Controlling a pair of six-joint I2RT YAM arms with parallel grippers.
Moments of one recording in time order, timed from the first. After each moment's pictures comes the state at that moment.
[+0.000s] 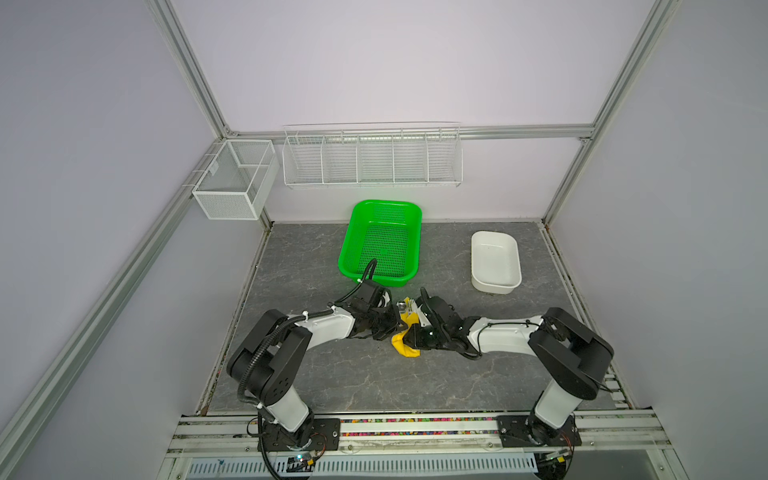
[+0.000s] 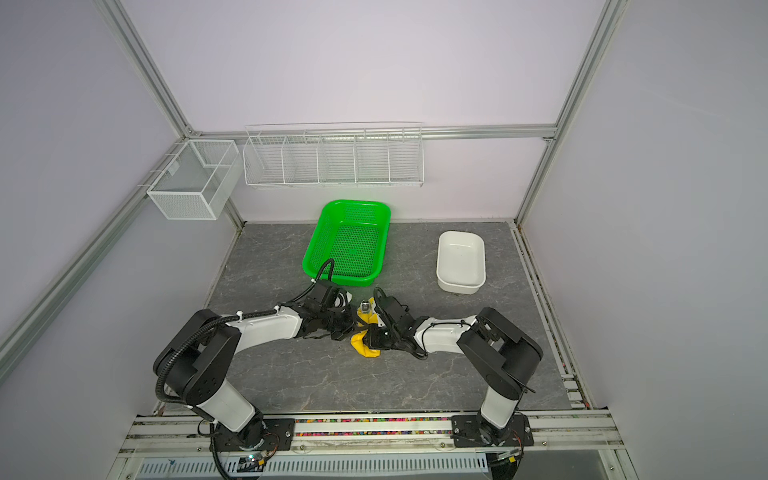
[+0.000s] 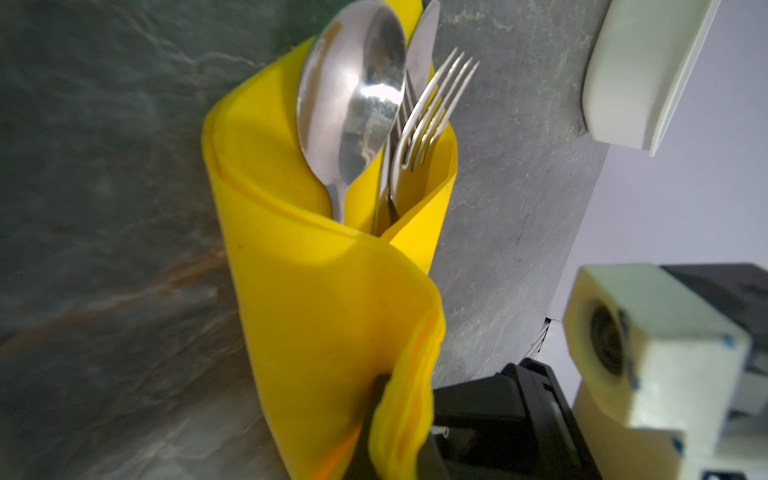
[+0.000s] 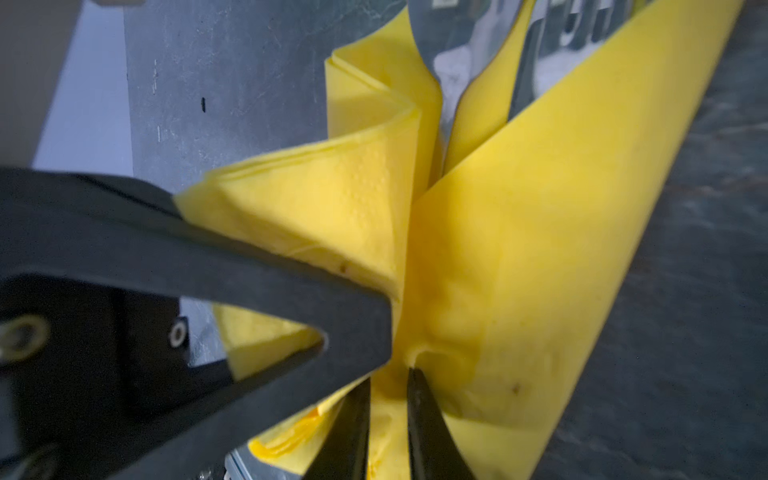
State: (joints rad) left arm -0.64 1.65 0.79 -0.05 0.53 -0.98; right arm 0.86 1.71 0.78 0.07 -0.30 0.84
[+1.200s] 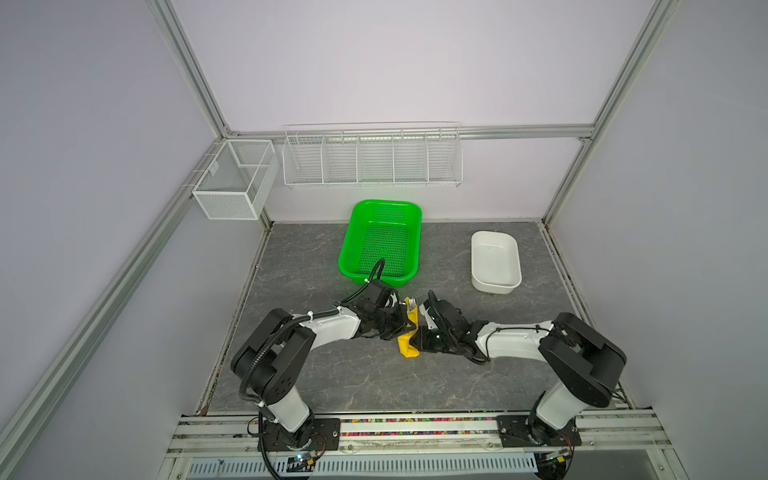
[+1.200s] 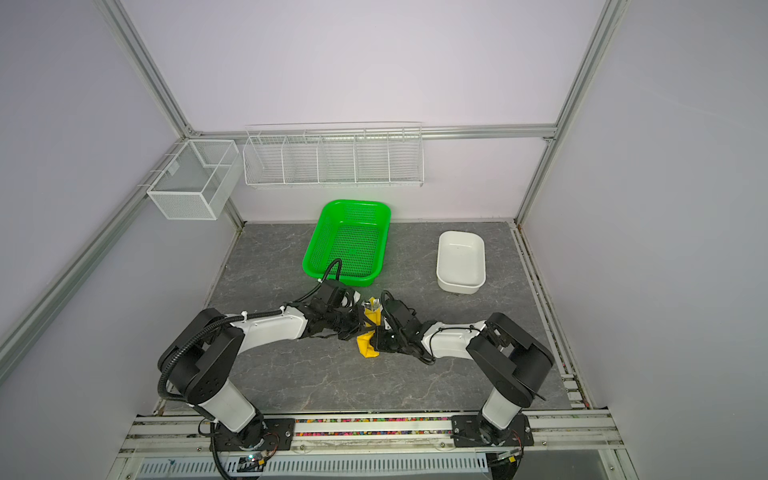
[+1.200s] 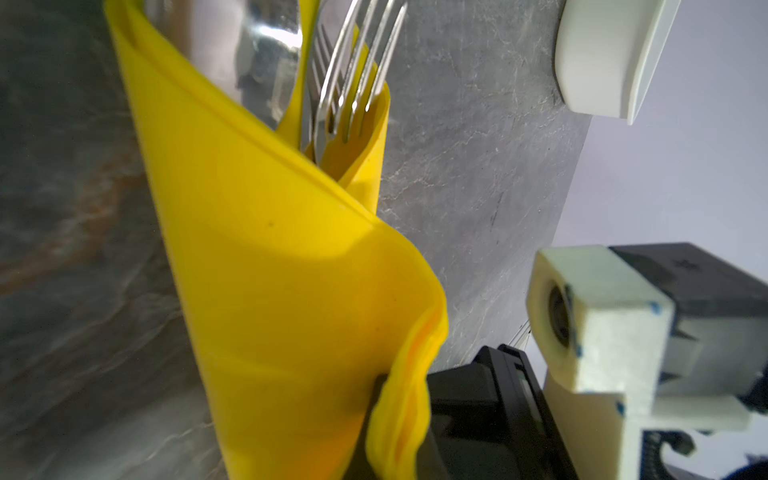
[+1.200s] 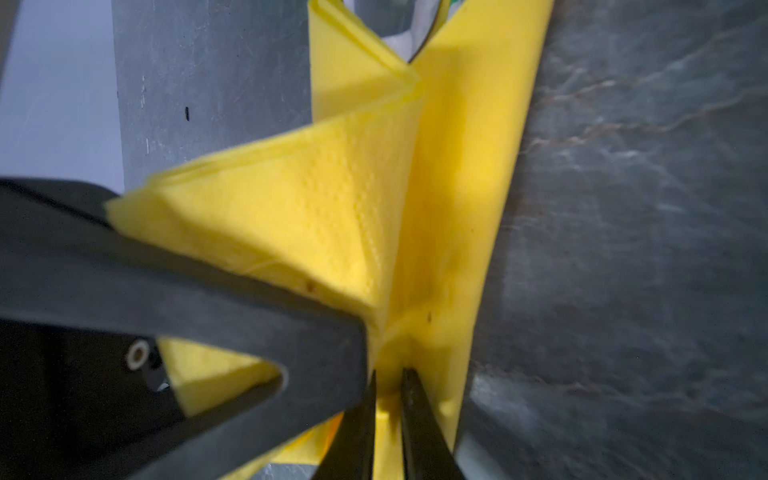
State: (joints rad) left arm -0.69 1.67 0.82 -0.02 0.55 -1.00; right arm 0.84 1.66 0.70 0.09 -0.26 0.87
